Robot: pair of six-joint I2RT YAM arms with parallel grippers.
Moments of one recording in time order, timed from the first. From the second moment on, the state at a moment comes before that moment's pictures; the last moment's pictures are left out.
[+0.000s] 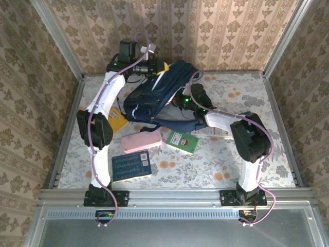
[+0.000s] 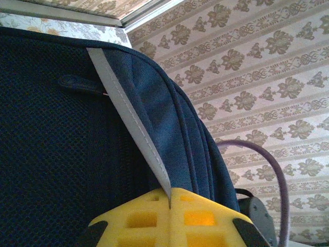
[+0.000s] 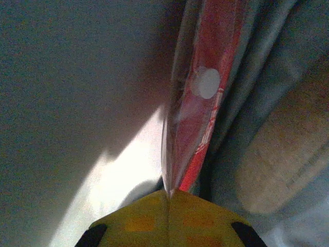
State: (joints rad) left arm -0.34 2.10 2.15 -0.57 1.02 -0.65; right arm 0.46 1.91 1.19 0.52 -0.45 1.16
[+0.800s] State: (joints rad) left arm -0.27 2.15 2.17 -0.48 1.06 -0.77; right arm 0.55 1.95 1.34 0.23 -0.15 0.92
